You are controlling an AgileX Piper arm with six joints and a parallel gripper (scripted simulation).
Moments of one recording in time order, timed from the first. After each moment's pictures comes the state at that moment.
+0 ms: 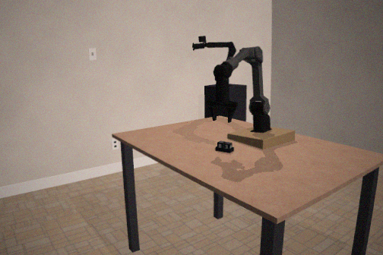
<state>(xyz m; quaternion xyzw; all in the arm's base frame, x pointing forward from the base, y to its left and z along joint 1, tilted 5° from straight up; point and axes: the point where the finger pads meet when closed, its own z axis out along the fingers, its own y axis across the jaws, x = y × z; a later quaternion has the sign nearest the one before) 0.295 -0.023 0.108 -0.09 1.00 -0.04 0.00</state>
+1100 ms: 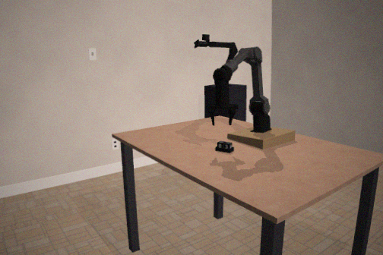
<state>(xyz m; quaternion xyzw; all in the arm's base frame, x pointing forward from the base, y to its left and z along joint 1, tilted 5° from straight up) 0.295 -0.025 0.092 -0.39 0.92 -0.04 -0.01</state>
